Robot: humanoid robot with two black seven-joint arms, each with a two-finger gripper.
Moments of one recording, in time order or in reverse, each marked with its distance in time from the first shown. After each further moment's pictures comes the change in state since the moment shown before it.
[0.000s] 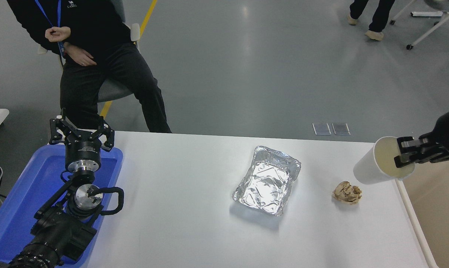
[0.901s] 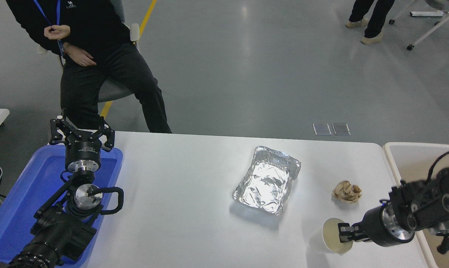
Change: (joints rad) left arm 0.000 0.000 0.000 0.000 0.000 0.000 0.000; right arm -0.748 0.111 0.189 -0.026 0.088 -0.508 -0.003
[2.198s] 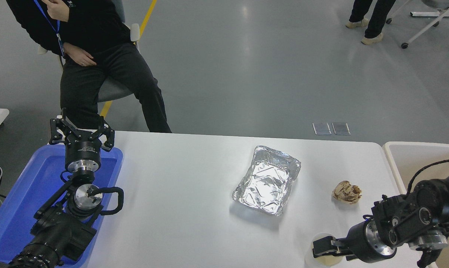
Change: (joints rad) left arm 0.000 0.000 0.000 0.000 0.000 0.000 0.000; right arm -0.313 0.136 0.141 -0.079 0.071 -0.099 -0.005
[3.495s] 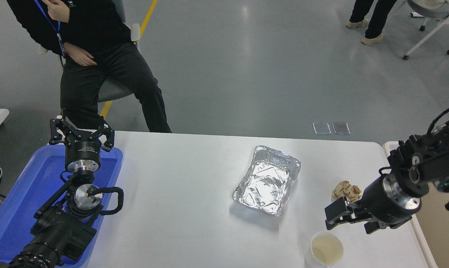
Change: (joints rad) left arm 0.000 0.000 0.000 0.000 0.000 0.000 0.000; right arm 0.352 0.000 -0.087 0.112 0.065 0.282 0.000
